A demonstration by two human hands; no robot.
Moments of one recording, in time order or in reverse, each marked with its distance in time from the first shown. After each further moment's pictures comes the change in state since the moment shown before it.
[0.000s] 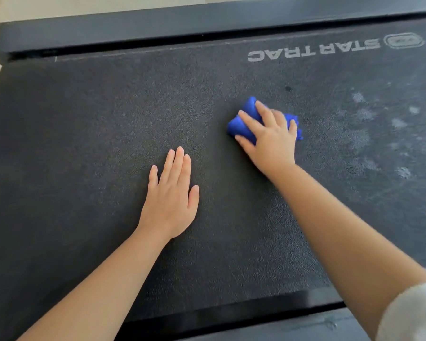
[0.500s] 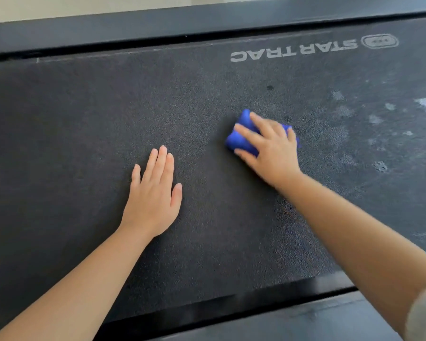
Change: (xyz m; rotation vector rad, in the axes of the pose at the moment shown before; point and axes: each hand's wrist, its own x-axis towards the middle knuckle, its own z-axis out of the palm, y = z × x) left_hand 0.000 0.001 0.000 0.020 0.012 0.001; right_hand -0.029 0.038 -0.010 -0.009 0.022 -0.134
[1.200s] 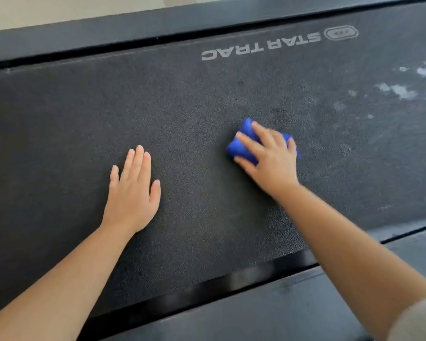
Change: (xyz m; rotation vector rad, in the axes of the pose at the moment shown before) left_hand 0.000 0.003 -0.003 -0.024 -0.046 -0.031; right_hand -0.053 0.023 -0.014 -0.015 0.052 0.146
